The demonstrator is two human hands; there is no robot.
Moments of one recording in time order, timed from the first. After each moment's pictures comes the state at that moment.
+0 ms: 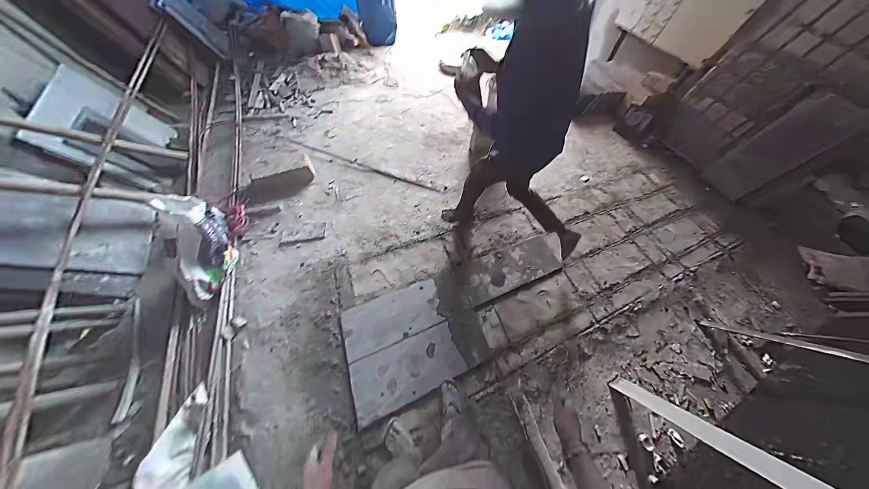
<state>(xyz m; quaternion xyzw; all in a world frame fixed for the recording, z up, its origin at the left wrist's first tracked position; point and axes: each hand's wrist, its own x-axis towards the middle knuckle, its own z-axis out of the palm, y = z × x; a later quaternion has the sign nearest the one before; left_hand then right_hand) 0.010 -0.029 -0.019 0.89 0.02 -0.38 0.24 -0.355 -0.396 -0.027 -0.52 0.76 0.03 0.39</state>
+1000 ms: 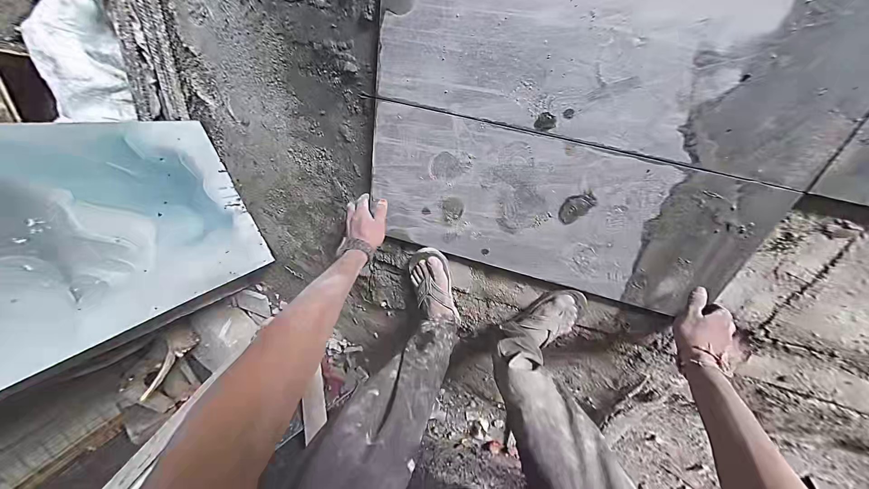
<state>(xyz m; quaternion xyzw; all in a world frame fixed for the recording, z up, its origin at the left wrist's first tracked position) 0.087 0.015 -0.750 0.91 0.20 -0.35 0.09 -0.221 -0.486 -0.752 -0.70 0.65 0.25 0.15</state>
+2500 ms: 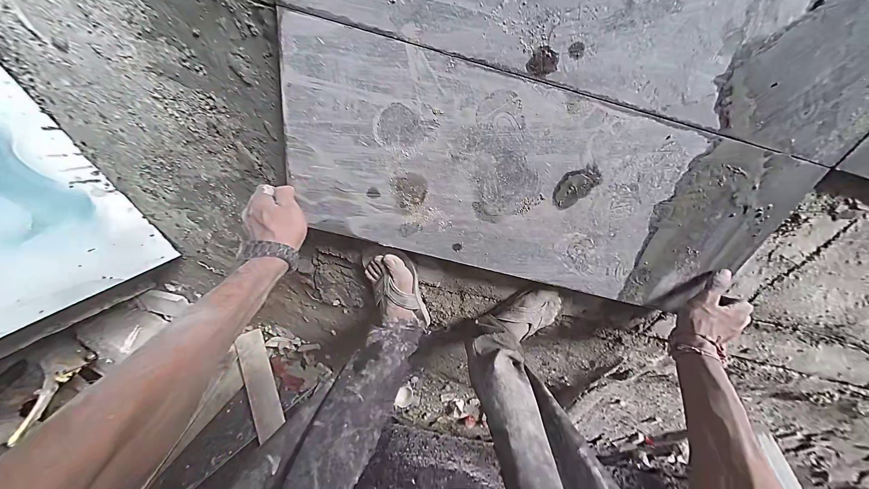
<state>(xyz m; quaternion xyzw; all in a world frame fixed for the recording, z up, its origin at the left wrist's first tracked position) 0.080 0.024 -0.763 0.90 0.28 -0.32 0.02 -0.220 -0.496 -0.775 -0.67 0.72 0.14 0.10</state>
